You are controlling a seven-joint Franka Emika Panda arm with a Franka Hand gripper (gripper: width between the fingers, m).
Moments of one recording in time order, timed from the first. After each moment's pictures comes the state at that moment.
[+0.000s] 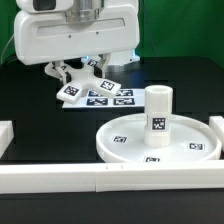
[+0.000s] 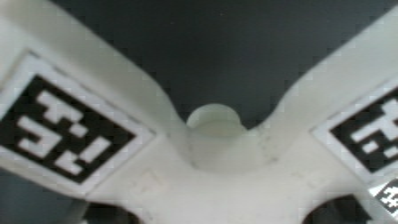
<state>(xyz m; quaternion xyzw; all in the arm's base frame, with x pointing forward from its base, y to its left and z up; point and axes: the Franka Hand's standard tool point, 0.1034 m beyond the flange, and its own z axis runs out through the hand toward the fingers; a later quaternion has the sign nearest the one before) 0.494 -0.078 0.092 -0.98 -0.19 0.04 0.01</state>
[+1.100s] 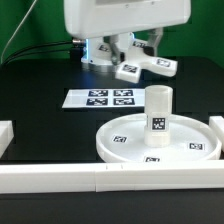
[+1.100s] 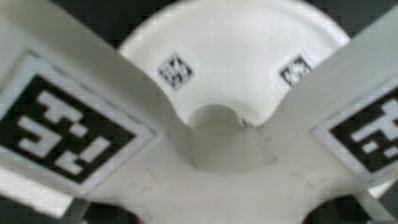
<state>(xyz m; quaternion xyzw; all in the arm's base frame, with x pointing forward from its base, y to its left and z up) 0.547 0.010 0.138 -0.96 -0.28 -0.02 0.01</state>
